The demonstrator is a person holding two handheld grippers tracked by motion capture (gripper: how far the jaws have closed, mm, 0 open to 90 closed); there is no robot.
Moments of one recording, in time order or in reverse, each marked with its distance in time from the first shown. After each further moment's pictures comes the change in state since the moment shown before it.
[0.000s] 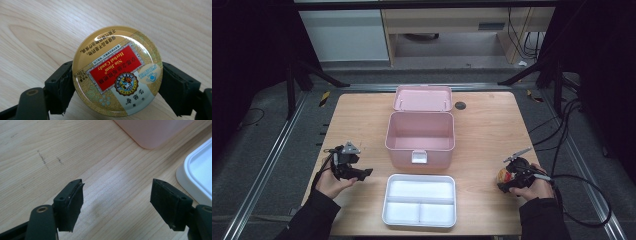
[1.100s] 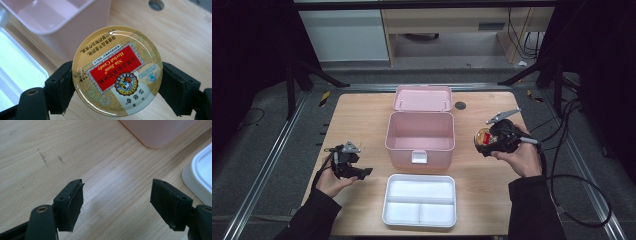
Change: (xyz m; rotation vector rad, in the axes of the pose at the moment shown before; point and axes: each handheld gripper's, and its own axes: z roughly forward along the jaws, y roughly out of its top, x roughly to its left) left arm 0.005 0.000 0.006 0.008 -0.003 -0.008; right arm 0.022 0.109 -0.069 -0.279 0.031 -0.113
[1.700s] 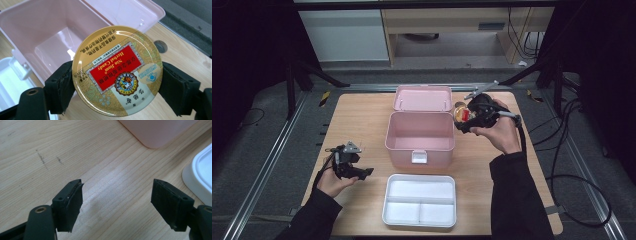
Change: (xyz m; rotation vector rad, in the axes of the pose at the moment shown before) left arm -0.001 0.000 0.002 0.000 0.002 0.004; right arm 0.014 0.081 0.006 -0.083 0.036 -0.073
